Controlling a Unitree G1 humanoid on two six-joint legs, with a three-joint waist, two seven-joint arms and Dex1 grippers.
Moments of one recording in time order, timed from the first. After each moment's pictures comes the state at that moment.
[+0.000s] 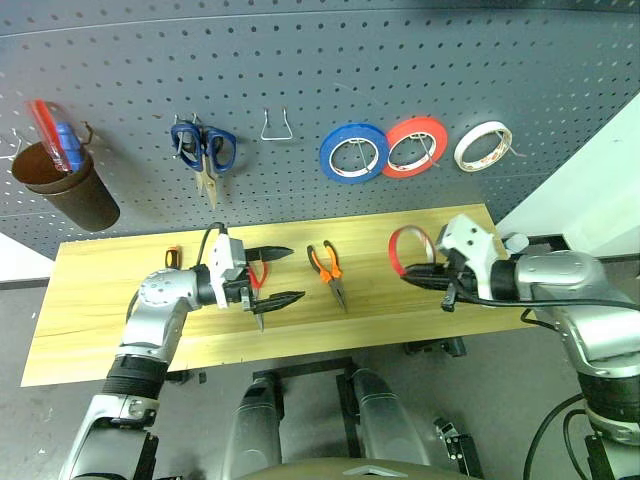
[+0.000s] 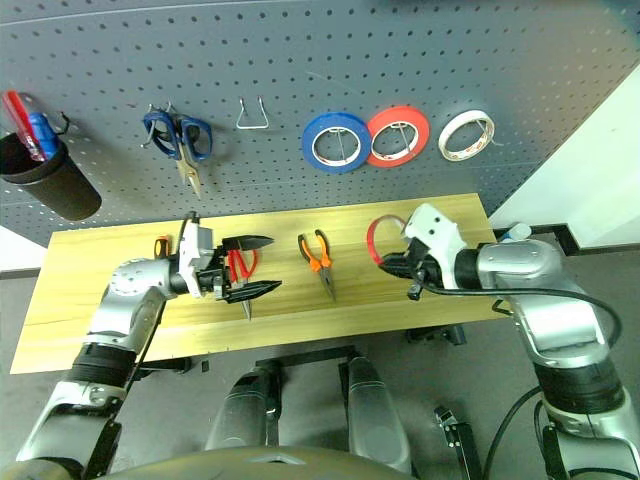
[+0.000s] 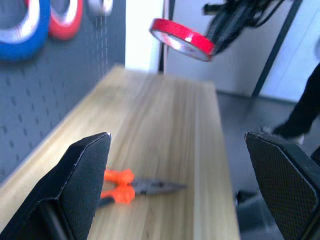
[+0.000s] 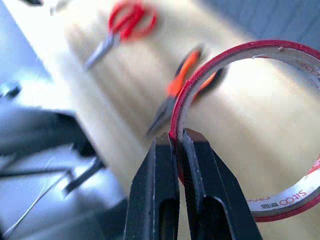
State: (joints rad) left arm -0.35 0.50 0.00 0.16 -0.46 0.01 -1.30; right arm -0.33 -0.73 -0.11 -0.47 0.29 0.92 1.03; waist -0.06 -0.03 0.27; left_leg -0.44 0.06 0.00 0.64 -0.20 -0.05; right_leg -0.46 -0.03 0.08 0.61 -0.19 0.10
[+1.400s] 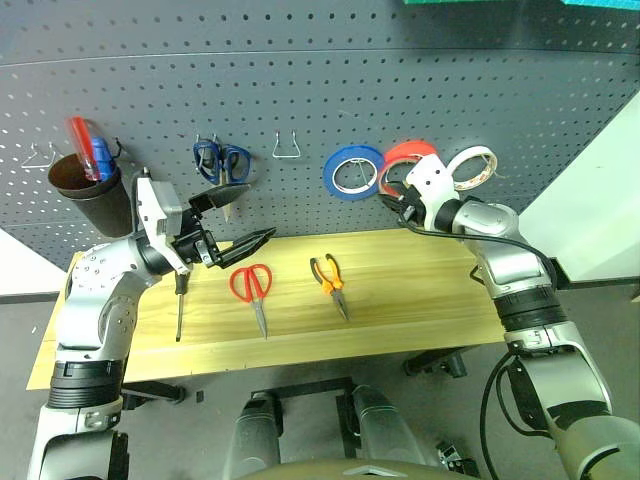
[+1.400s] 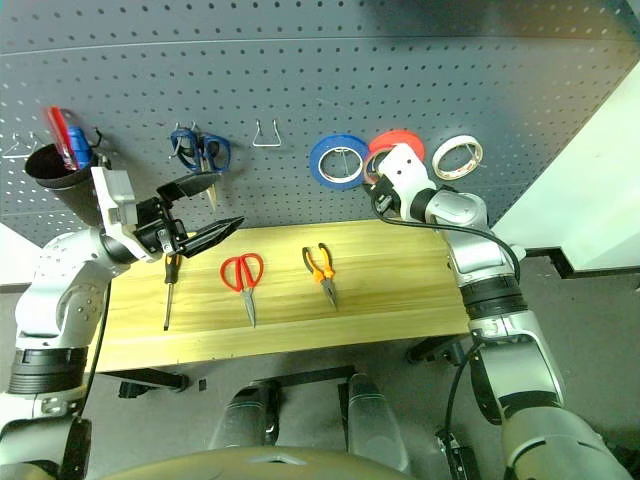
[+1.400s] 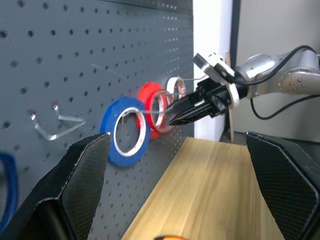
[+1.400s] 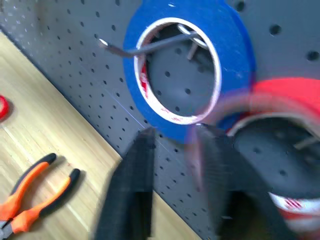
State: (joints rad) left arm -0.30 0.58 0.17 -0.12 -0.60 0.18 -1.02; right arm -0.71 -0.50 0.10 0.32 0.05 0.24 0.72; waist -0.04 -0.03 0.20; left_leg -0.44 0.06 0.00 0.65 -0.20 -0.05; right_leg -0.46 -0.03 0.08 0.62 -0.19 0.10
